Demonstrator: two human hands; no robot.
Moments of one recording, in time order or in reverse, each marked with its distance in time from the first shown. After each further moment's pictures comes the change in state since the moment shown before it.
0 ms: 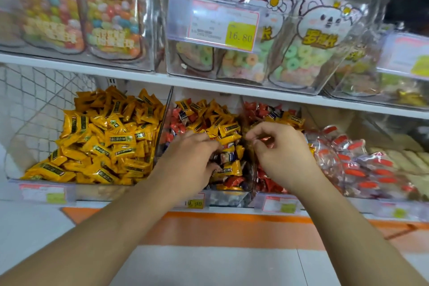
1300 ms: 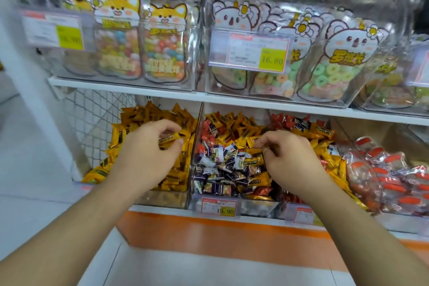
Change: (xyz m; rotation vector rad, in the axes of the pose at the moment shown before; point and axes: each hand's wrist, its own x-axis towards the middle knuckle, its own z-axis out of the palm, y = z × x) left_hand -0.051 -0.062 -0.087 -0.193 0.311 -0.405; right_hand 0.009 -0.025 0.023 -0.044 -0.070 -0.096
